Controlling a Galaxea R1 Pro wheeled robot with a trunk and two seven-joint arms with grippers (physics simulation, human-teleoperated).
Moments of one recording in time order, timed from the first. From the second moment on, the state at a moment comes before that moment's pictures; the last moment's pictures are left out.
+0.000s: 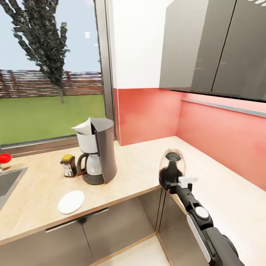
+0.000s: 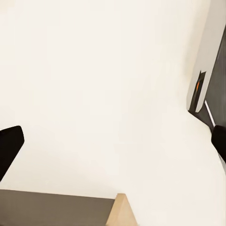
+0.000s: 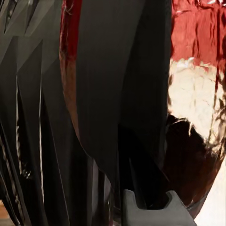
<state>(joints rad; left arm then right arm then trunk) -0.04 0.13 -0.41 0.04 0.46 0.00 0.19 -0.33 -0.08 0.14 -1.34 -0.06 0.13 -0.03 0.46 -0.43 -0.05</state>
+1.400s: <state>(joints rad) -0.04 0.13 -0.41 0.04 0.46 0.00 0.19 -0.33 -0.08 0.13 -1.29 -0.06 0.13 -0.03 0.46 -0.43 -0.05</state>
